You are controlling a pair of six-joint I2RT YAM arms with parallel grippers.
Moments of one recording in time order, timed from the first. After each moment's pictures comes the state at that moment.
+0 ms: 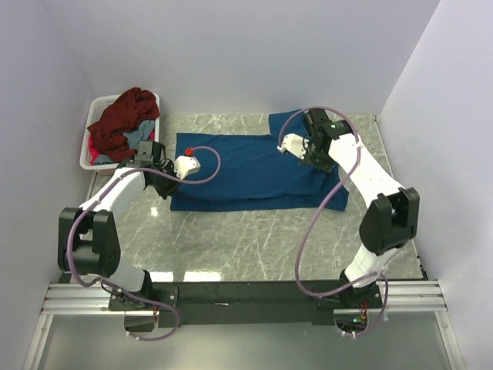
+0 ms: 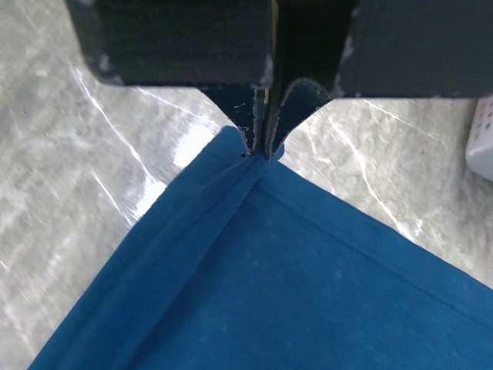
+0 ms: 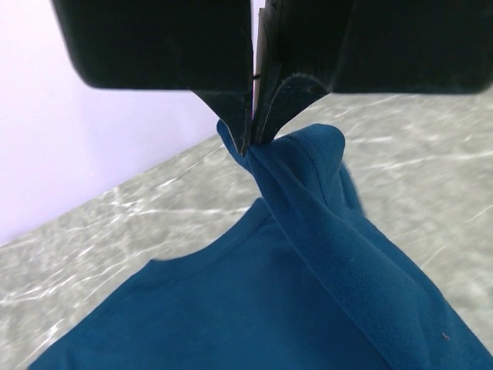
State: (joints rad) left arm -0.11 1.50 1.03 -0.62 0.36 0.82; right arm 0.31 1.69 1.57 -1.12 0.17 -0.95
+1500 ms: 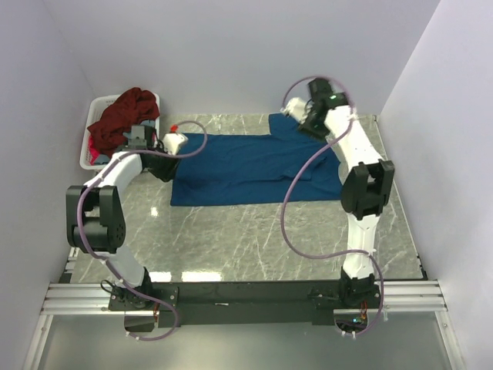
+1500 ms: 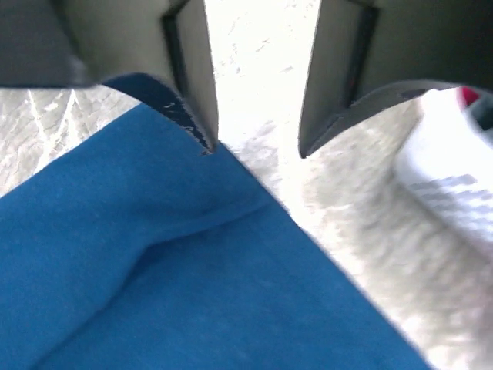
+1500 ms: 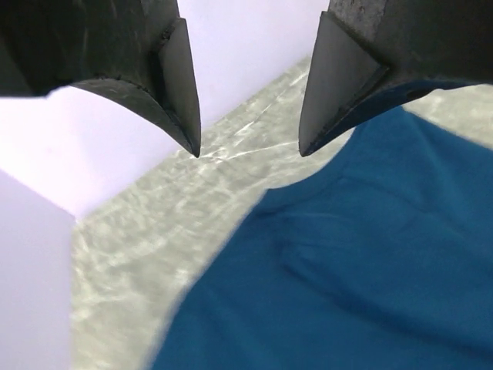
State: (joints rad) left arm -0.03 1.70 1.19 -0.49 0.31 0.62; right arm 0.22 2.12 2.09 -1.07 0.17 -0.97
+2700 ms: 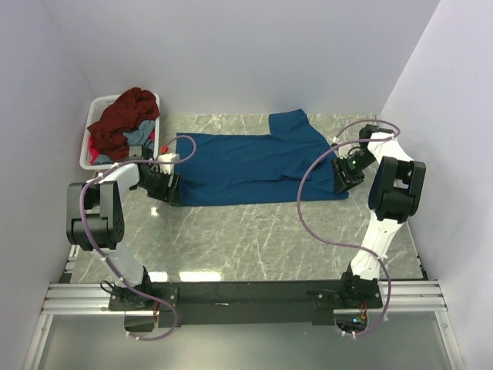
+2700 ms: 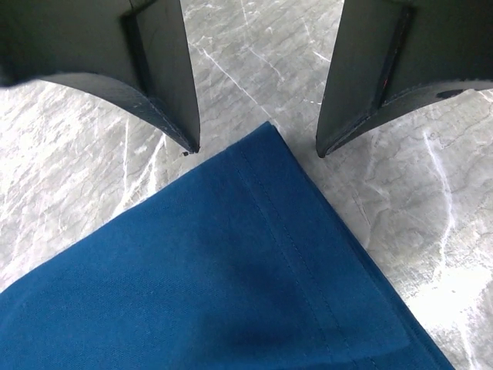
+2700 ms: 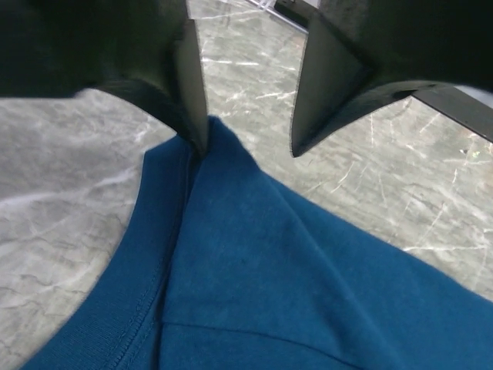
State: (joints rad) left arm 0.05 1.73 1.04 -0.57 0.48 0.35; right arm -0.20 2.05 1.60 -1.13 -0.38 -0.58
